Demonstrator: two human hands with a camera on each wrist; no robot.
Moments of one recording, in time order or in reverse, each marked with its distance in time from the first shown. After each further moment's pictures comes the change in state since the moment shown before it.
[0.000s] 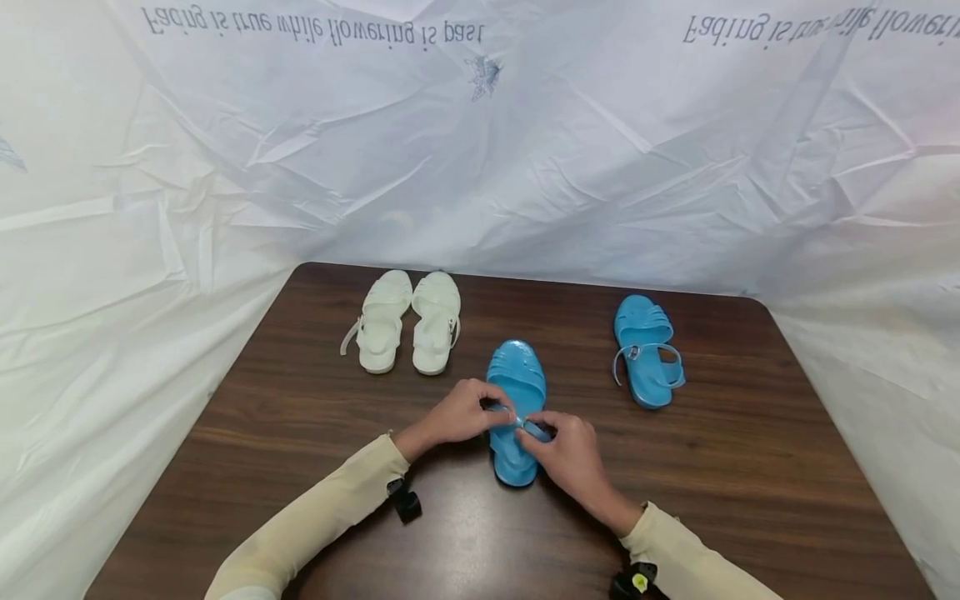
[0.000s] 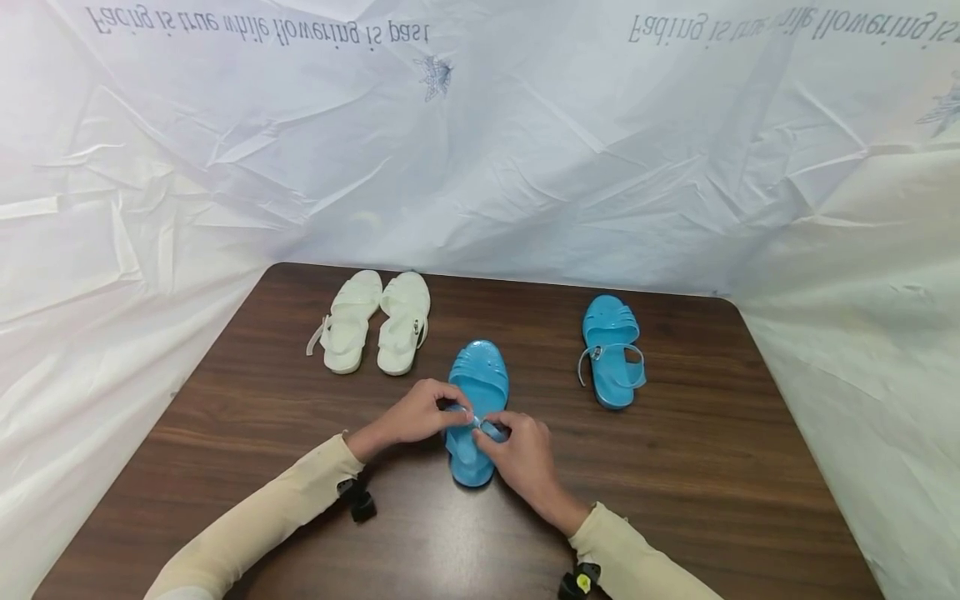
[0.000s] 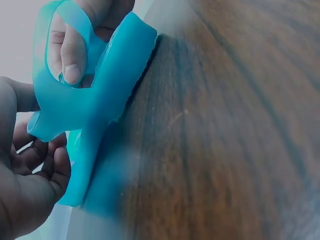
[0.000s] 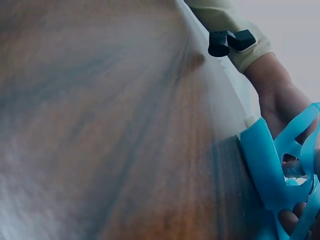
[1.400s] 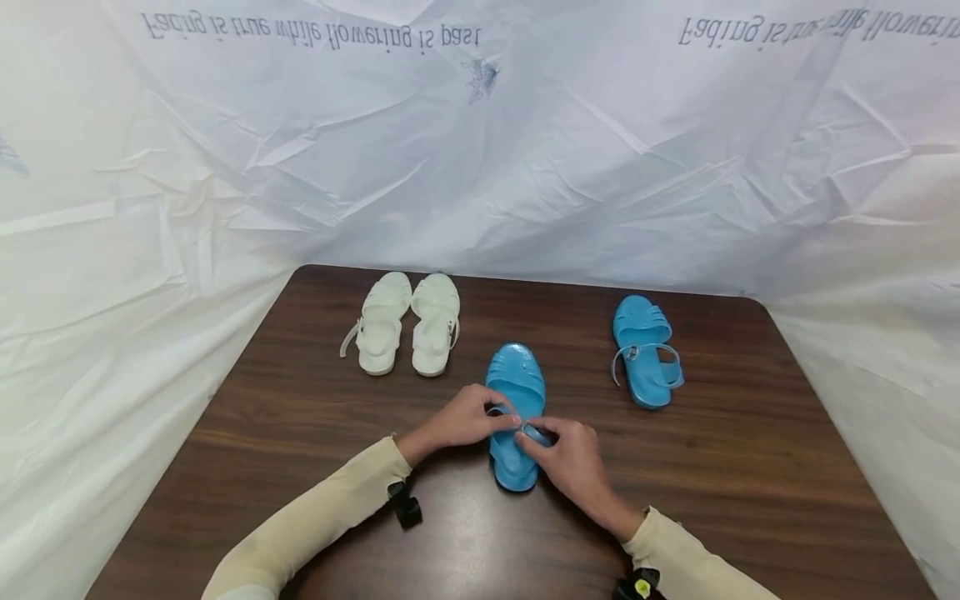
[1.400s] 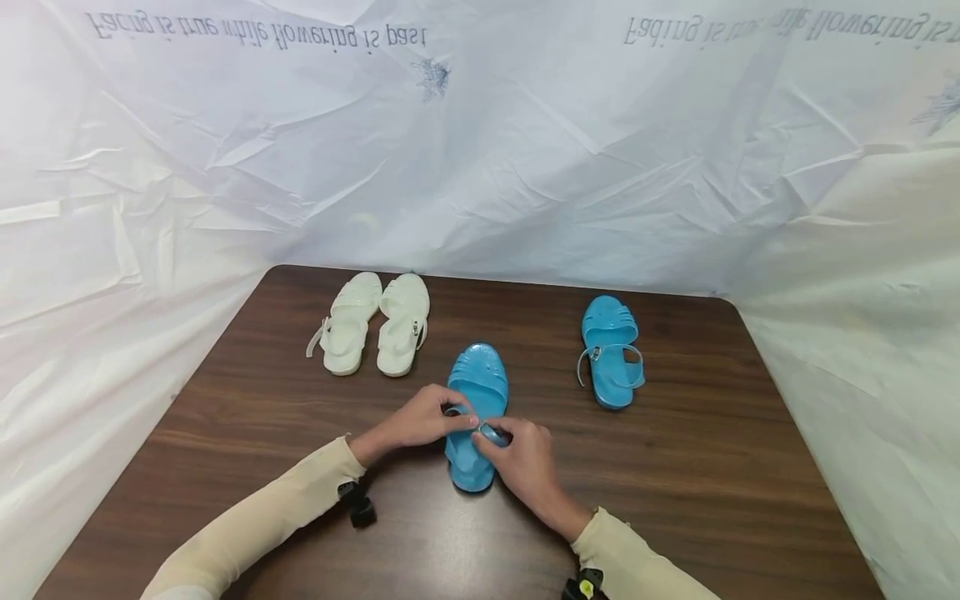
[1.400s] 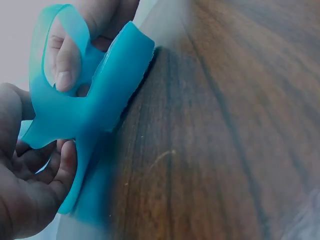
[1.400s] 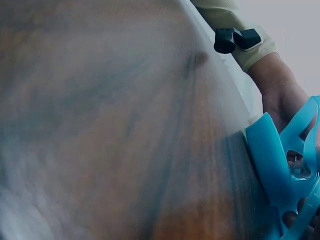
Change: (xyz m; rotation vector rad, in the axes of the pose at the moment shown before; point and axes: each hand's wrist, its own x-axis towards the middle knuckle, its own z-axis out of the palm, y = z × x) left_hand 0.000 -0.001 0.008 -0.045 -0.031 -0.022; right_hand -0.005 -0.001 -0.001 -0.026 0.002 0.018
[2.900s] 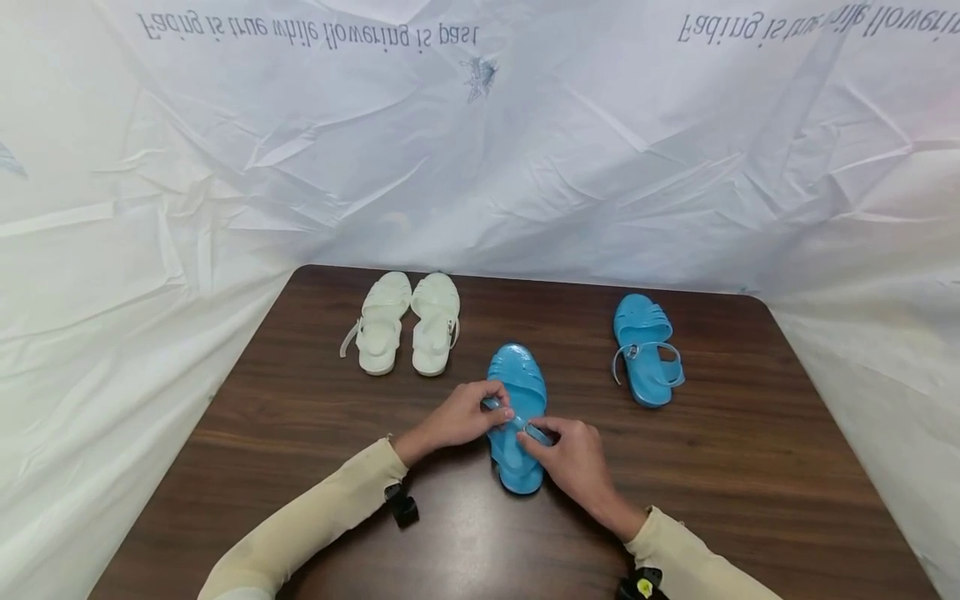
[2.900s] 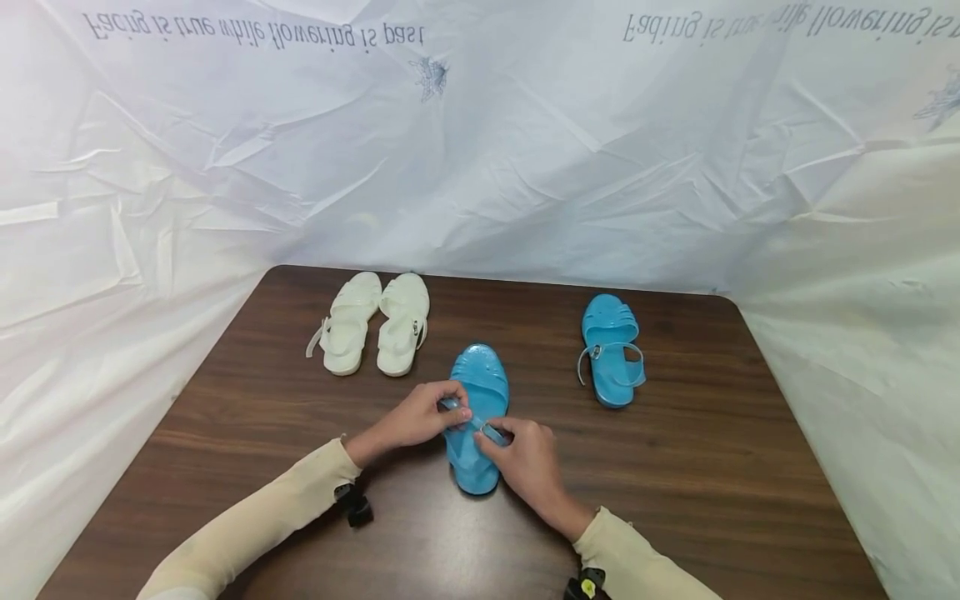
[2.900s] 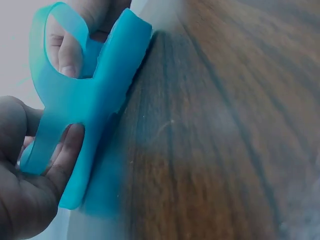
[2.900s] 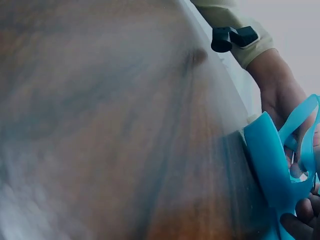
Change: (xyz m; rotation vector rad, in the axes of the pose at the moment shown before) left_hand -0.003 0.002 -0.003 -0.028 0.037 -0.013; right_hand 0.000 0.002 -0.002 0.003 0.018 -0.004
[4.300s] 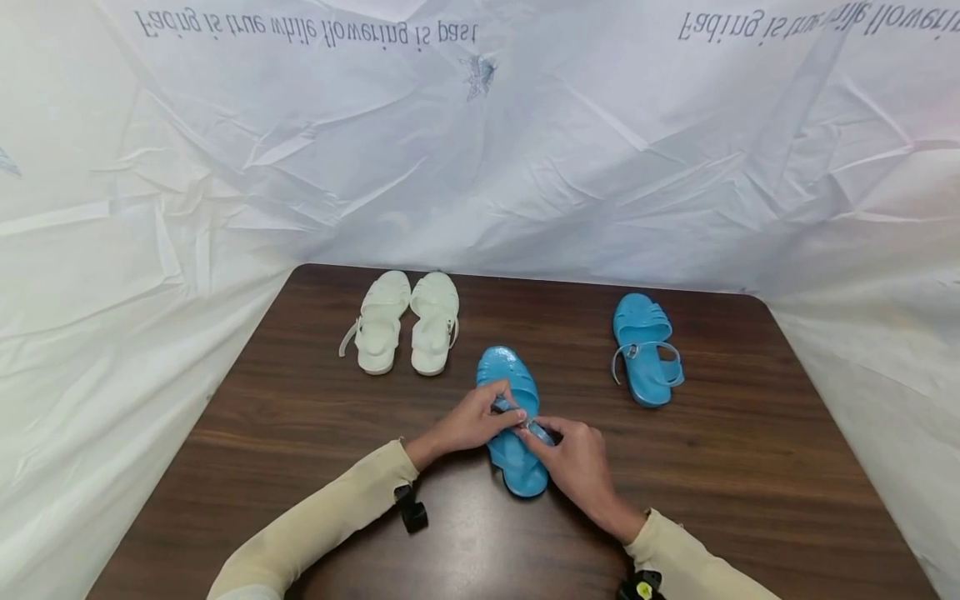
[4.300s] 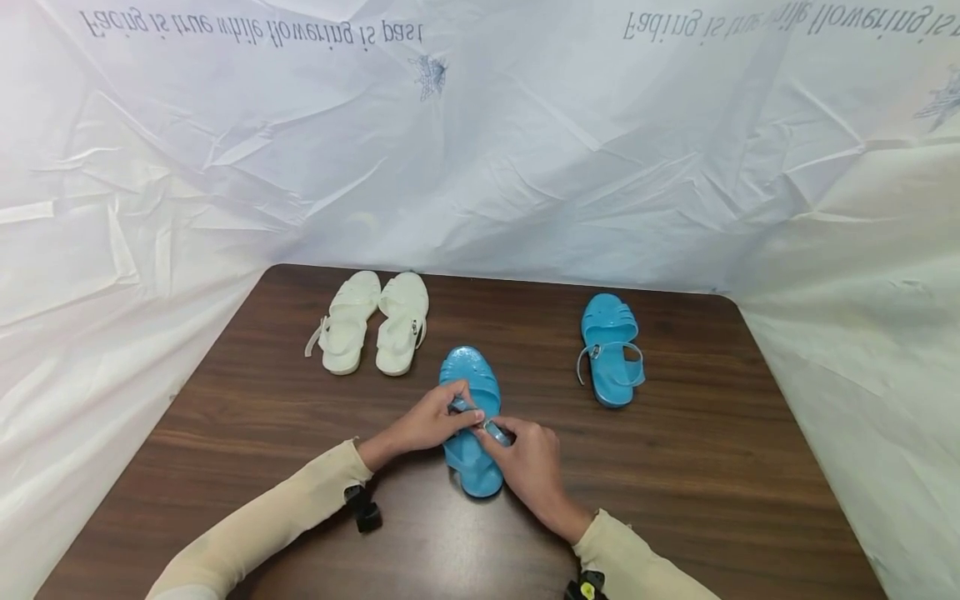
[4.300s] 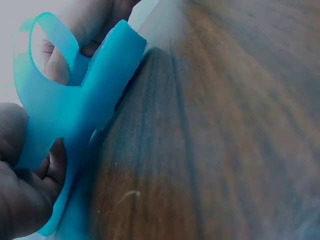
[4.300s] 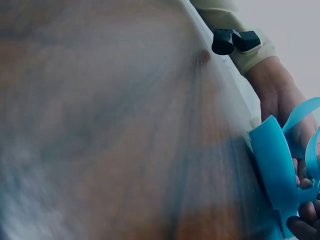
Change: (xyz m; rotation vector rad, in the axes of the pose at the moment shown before) left_hand 0.005 -0.004 0.017 -0.116 0.014 0.003; right_hand -0.003 0.000 0.001 -0.038 0.060 -0.005
